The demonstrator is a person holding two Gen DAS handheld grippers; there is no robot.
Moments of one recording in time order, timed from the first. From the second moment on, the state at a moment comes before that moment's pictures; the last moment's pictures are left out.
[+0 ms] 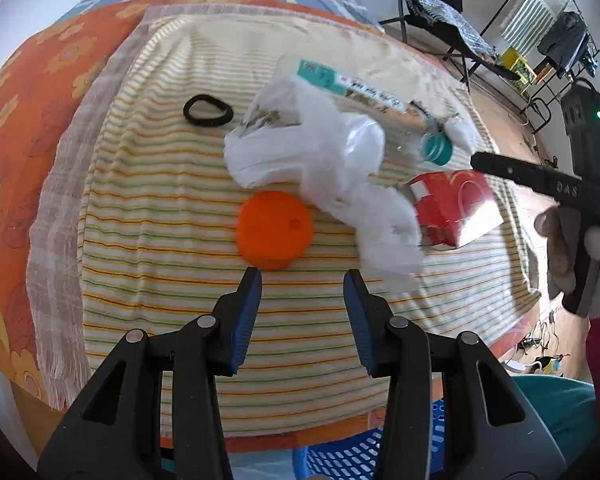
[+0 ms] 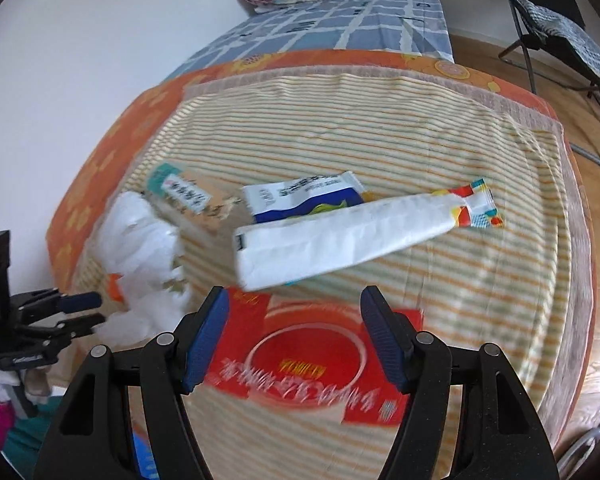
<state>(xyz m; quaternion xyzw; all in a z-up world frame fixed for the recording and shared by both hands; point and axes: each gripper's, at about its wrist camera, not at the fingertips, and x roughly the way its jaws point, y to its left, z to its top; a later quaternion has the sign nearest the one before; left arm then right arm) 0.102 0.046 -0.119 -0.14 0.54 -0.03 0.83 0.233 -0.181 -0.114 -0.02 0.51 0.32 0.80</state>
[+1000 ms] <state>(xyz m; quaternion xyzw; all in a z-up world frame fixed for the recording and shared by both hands) 0.131 0.047 -0.133 -0.07 0.54 -0.02 0.84 0.178 -0.181 -0.141 -0.08 0.57 0.39 0.72</state>
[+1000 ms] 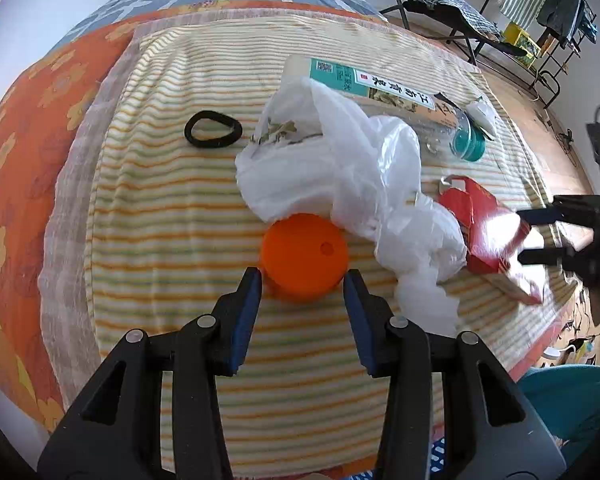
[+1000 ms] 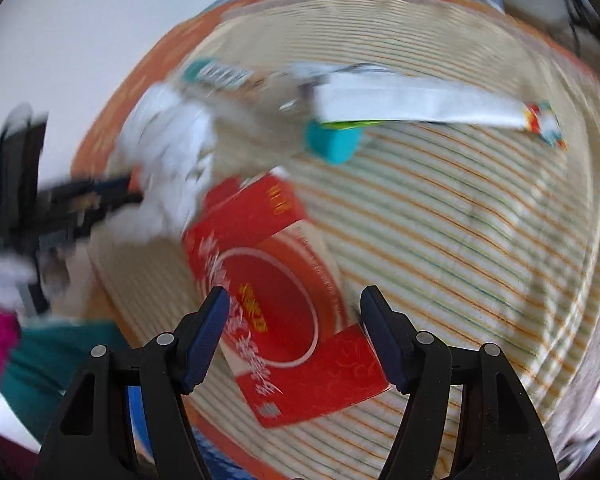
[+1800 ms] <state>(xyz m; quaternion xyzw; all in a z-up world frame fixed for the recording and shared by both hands) 0.149 0.054 -0.144 -0.07 0.54 -0.01 0.84 0.132 -0.128 -0.147 -0.22 0.54 0.39 0.71</state>
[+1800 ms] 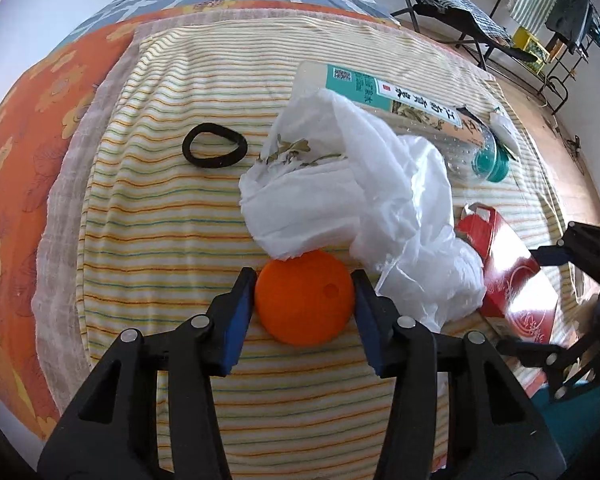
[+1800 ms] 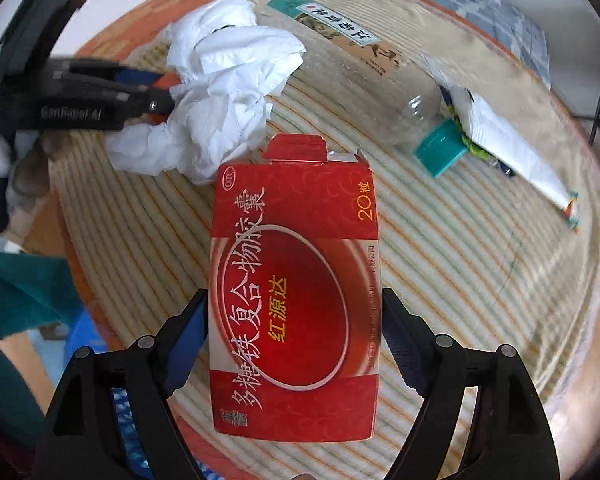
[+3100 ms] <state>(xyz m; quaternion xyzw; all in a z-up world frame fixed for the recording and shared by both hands) 0.088 0.089 -0.118 -0.05 0.52 0.01 0.85 0.079 -0.085 -0.105 -0.17 0.50 0.36 0.77</state>
